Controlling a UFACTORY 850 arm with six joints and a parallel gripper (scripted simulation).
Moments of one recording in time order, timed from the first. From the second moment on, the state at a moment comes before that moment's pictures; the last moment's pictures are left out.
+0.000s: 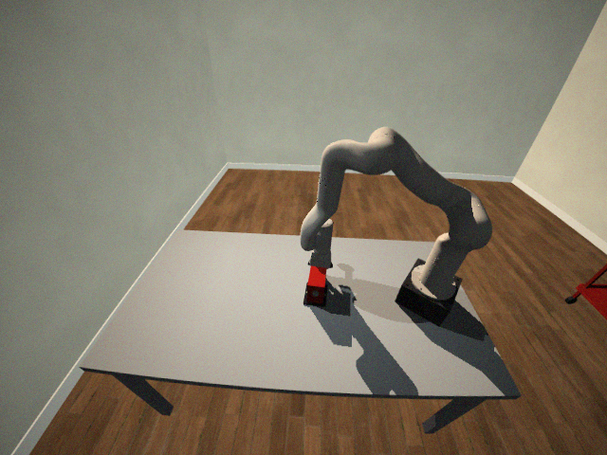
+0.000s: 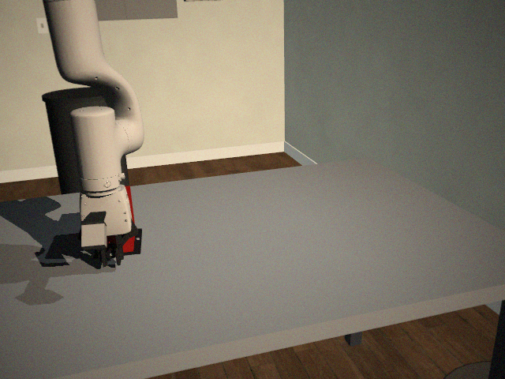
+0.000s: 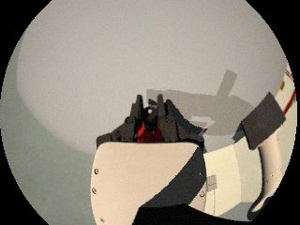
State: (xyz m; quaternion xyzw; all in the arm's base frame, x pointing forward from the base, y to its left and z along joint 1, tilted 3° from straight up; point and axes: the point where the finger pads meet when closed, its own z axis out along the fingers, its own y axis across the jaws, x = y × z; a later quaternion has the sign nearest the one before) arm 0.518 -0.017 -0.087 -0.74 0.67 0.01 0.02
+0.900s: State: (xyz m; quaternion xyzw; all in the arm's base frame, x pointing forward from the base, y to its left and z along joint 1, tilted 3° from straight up) arm 0.509 -0.018 -0.086 -0.74 0.67 0.01 0.02
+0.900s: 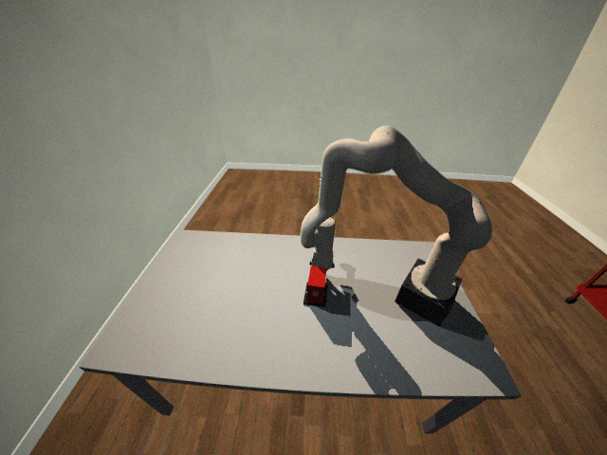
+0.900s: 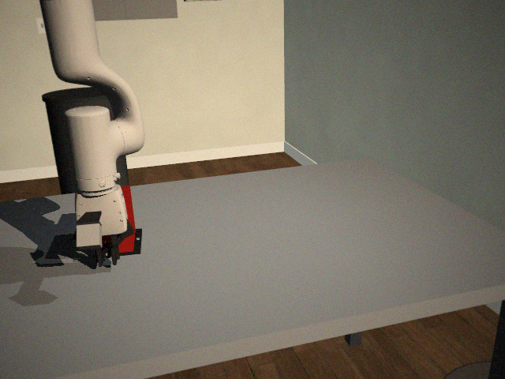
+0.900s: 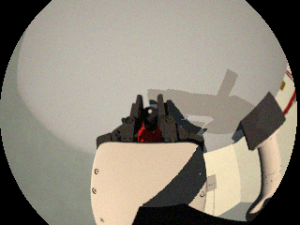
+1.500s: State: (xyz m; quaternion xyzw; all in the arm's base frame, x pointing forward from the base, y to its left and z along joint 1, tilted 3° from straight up) arm 0.506 -0.018 -0.085 -0.74 0.67 0.01 0.02
